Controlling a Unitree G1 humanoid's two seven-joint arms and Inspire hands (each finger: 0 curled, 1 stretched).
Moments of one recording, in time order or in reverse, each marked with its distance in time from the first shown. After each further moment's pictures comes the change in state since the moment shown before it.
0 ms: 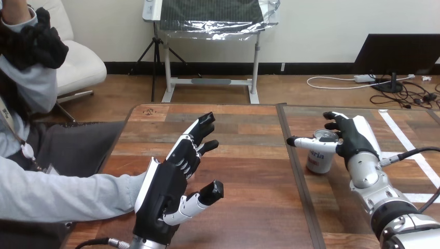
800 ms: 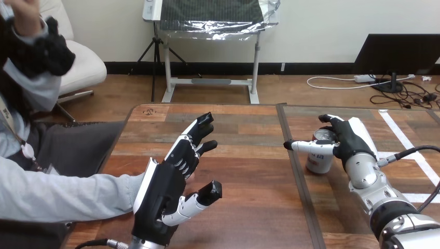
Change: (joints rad) left arm 0.008 0.002 0.000 -0.011 0.003 0.000 0.006; right arm 0.000 0.003 0.008 0.000 -0.018 0.010 0.026
